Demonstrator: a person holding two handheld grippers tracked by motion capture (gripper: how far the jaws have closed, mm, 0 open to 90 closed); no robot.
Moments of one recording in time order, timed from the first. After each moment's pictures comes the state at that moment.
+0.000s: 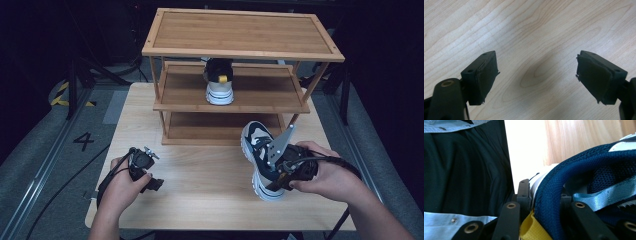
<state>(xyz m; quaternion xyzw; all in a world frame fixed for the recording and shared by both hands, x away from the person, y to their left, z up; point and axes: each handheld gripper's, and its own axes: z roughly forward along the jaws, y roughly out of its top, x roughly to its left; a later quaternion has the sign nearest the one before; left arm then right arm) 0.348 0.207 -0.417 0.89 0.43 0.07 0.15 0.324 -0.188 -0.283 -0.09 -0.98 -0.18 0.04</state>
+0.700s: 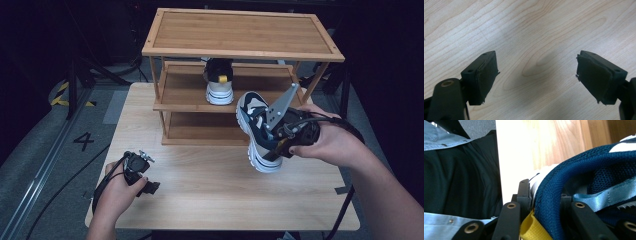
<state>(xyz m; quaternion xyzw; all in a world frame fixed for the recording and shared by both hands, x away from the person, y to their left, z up) 0.338 0.216 -0.421 0.88 0.45 0.08 0.15 0.367 -0.174 -0.217 -0.06 -0.98 -0.20 0.01</state>
